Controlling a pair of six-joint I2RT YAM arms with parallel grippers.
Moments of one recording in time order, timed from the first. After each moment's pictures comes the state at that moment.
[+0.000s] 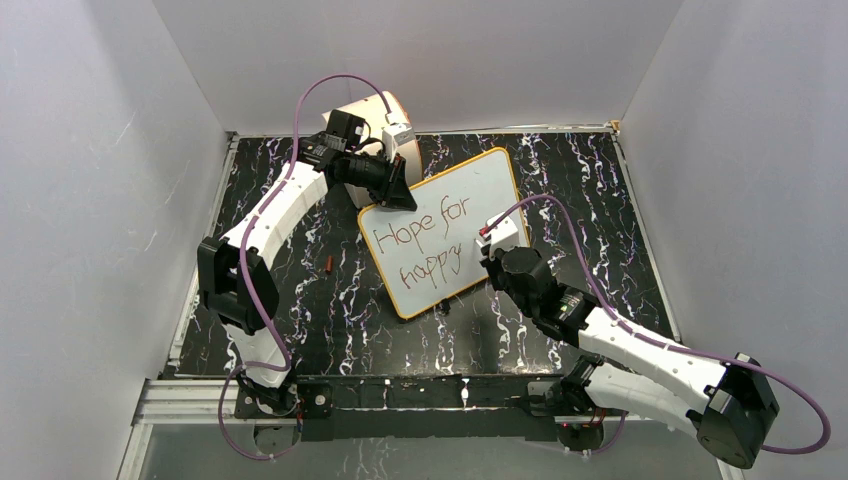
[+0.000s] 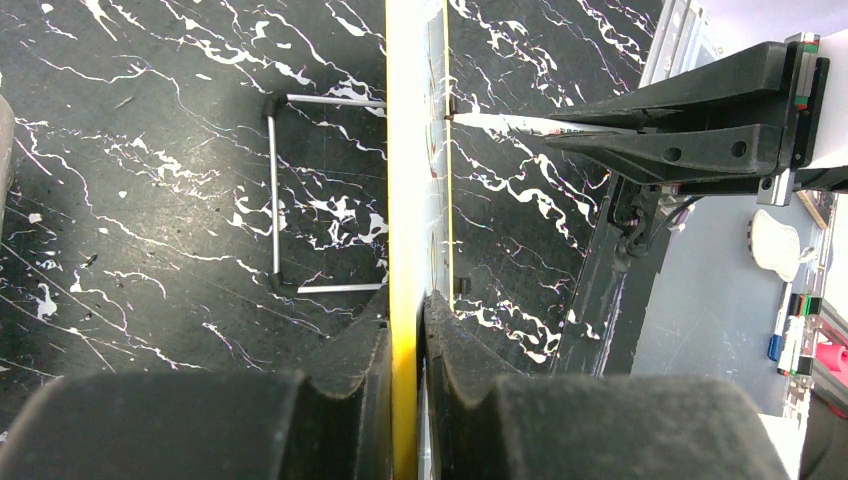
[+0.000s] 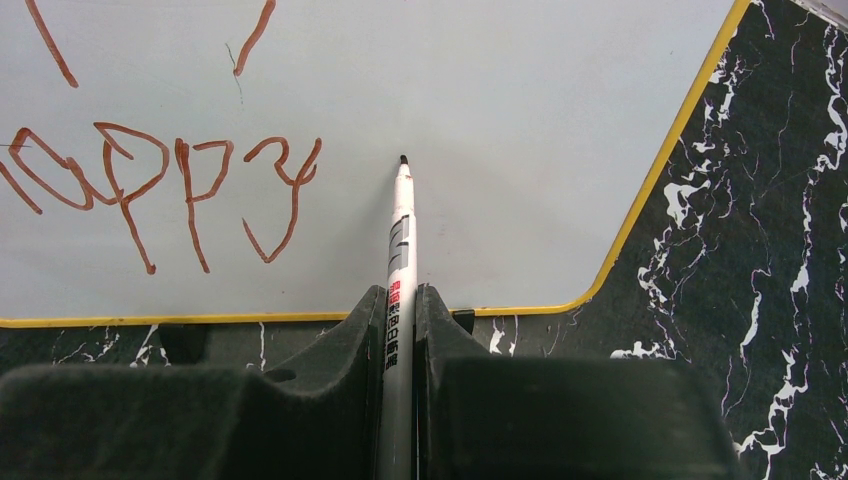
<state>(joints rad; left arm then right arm) -0.40 1.78 1.67 -0.79 0.83 0.18 0.88 0.91 0.56 -0.08 0.43 0.00</state>
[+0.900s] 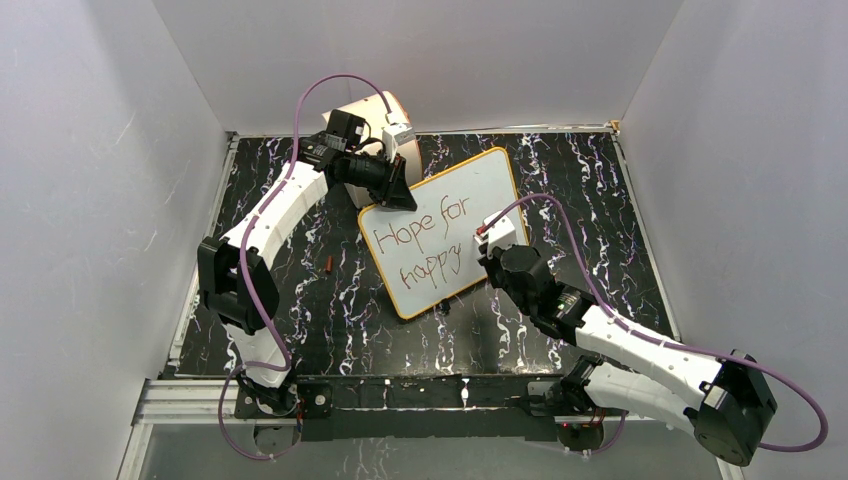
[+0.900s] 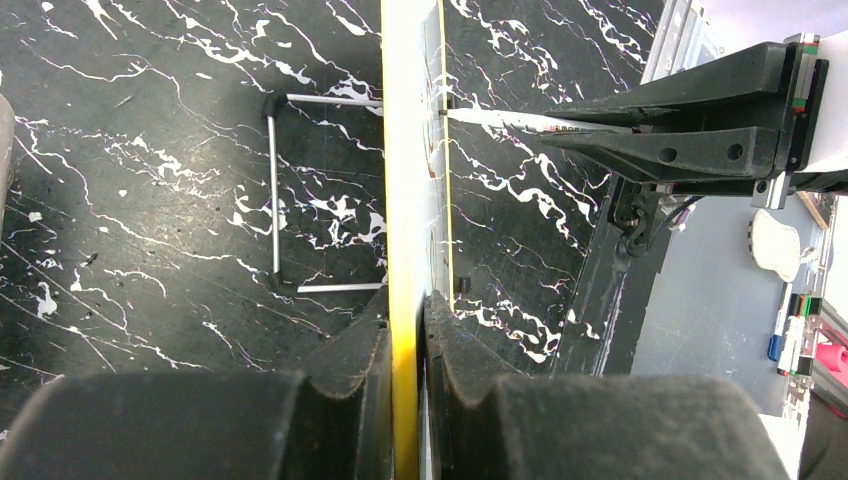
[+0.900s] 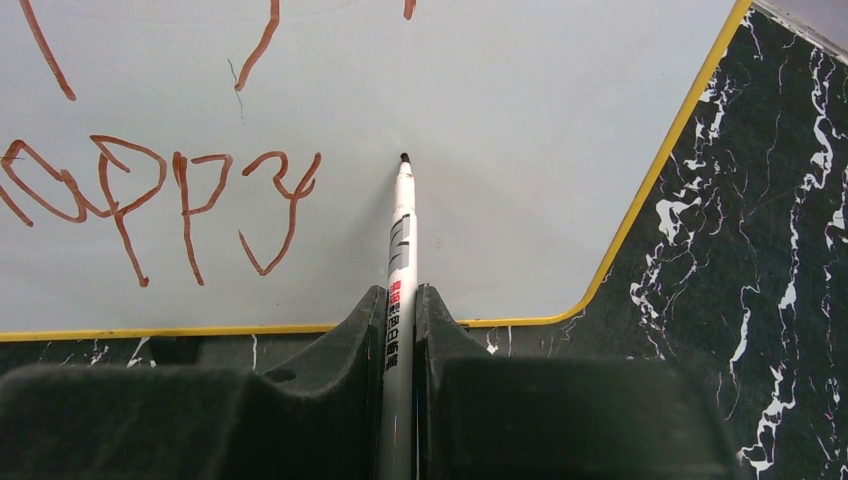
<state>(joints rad) -0.40 1.78 1.68 -0.79 0.82 0.18 0.87 0.94 0.56 -0.04 0.42 -0.03</state>
